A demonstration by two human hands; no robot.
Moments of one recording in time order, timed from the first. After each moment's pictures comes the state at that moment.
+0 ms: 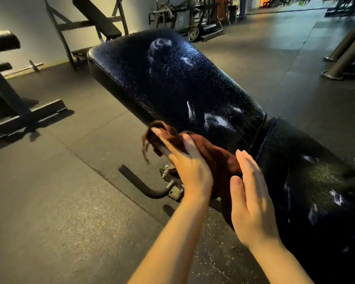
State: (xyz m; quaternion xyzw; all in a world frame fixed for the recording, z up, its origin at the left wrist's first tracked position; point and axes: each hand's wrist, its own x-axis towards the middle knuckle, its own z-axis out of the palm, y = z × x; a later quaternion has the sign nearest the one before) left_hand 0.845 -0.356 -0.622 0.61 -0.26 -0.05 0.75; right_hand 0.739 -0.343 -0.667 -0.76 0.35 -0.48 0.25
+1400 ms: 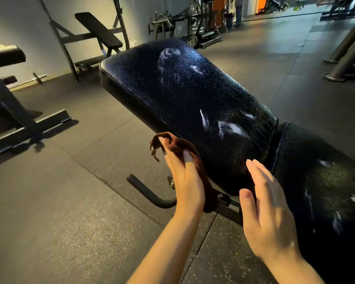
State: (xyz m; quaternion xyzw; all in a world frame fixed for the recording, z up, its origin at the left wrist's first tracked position) left_hand 0.886 -0.329 -0.635 0.56 -0.34 -0.16 0.74; right_hand 0.750 -0.340 -0.672 -0.78 0.36 -0.49 0.14
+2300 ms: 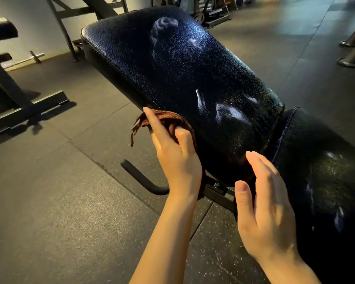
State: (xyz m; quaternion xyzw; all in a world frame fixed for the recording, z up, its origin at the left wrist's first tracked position) left_hand 0.885 -0.348 -0.623 0.64 -0.32 0.02 0.70; right_hand 0.748 -0.343 -0.673 -0.78 0.36 -0.49 0.12
